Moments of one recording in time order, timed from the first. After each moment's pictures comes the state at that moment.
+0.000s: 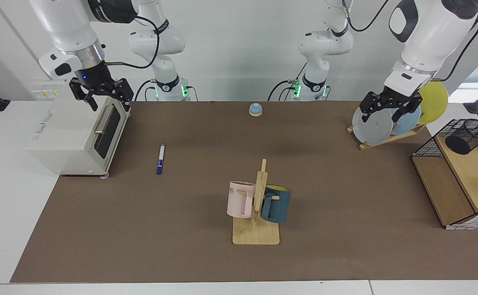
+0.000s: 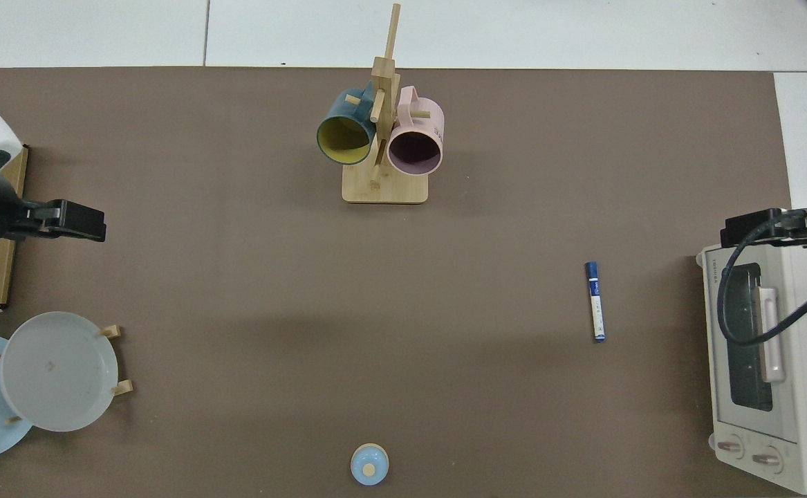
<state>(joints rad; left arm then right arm) 0.03 0.02 -0.07 -1.59 0.00 1.63 0.02 0.06 -0.05 -0.07 -1.62 -0.02 1.61 0.02</state>
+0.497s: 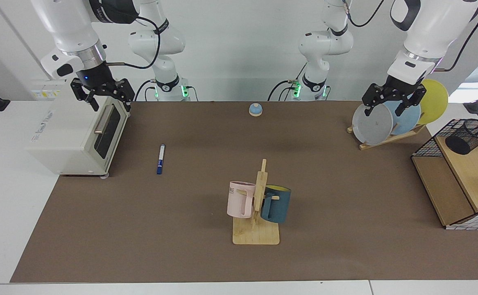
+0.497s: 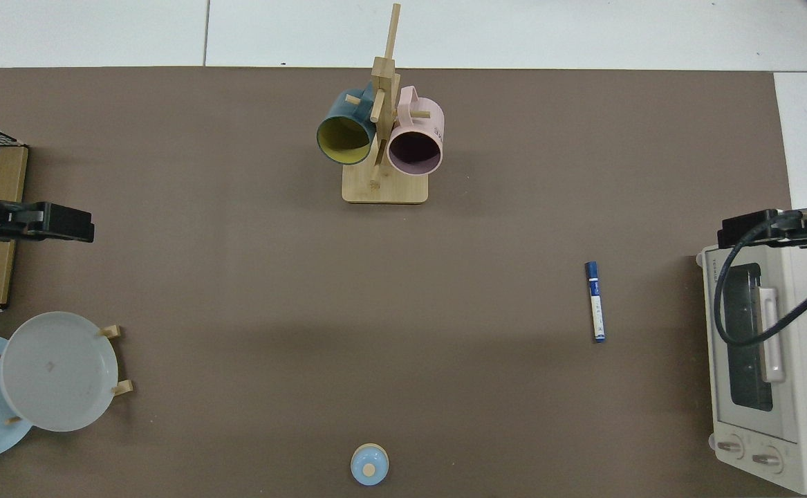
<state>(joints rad) 0.03 -0.01 -0.07 -1.59 0.00 1.63 0.02 0.06 -0.05 -0.07 -1.63 -0.02 1.61 0.02</state>
